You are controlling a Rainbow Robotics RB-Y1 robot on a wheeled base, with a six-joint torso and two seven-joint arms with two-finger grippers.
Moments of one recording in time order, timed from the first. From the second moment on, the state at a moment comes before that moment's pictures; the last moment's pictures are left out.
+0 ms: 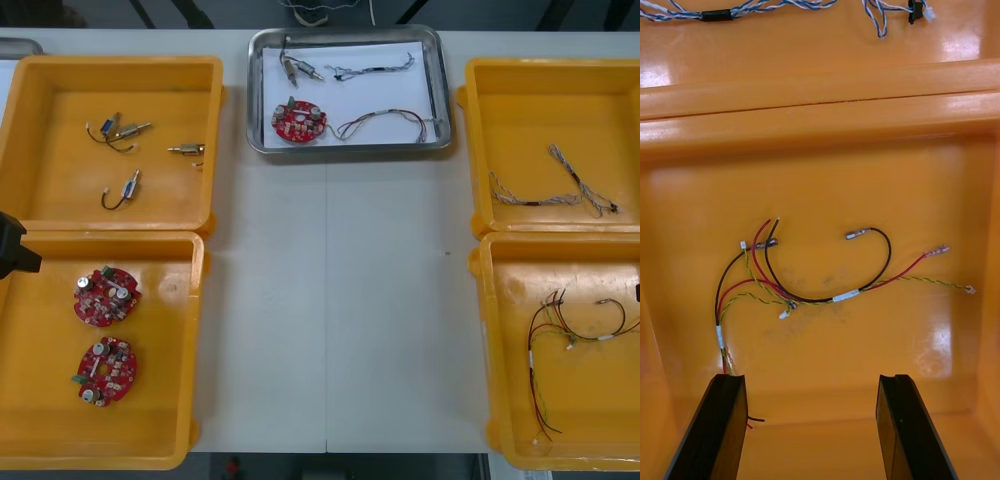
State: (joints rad) right arm -0.02 -0.69 -0.45 -2.31 -0.81 1.92 1.30; left arm -0.18 0.91 0.30 -2.18 1.03 1.91 -1.11
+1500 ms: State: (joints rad) right arm -0.02 -0.69 -0.45 -2.31 -0.81 1.92 1.30; left arm -0.18 0.91 0.30 -2.18 1.03 1.91 -1.11
